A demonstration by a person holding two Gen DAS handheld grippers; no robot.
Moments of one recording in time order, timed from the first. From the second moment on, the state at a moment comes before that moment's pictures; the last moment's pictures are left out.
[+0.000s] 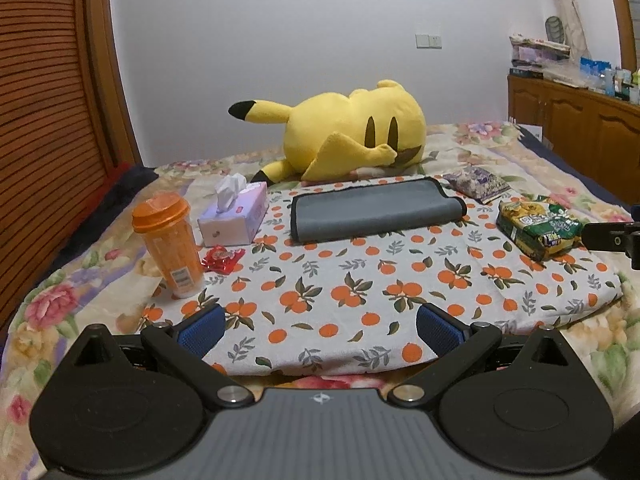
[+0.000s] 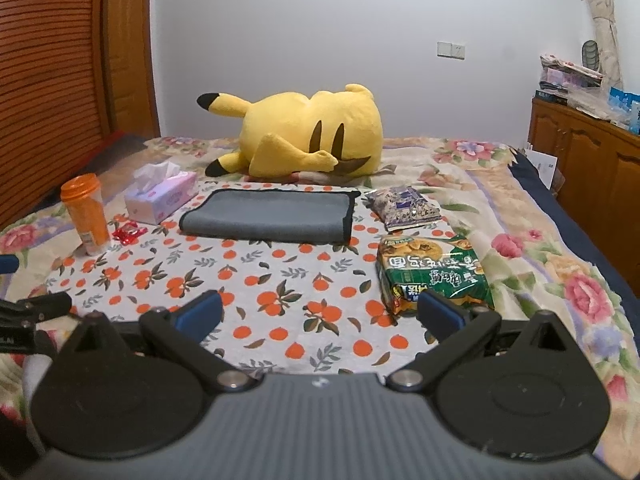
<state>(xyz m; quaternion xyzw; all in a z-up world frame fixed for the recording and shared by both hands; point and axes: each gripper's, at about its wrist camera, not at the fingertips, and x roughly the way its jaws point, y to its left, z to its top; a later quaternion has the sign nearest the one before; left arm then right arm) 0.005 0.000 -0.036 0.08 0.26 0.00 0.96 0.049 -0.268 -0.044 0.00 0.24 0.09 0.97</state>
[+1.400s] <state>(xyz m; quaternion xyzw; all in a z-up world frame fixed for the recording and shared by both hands) -0.018 0.007 -0.019 0.05 0.17 -0.01 0.98 0.029 -0.281 -0.033 0.02 0.16 0.07 0.98</state>
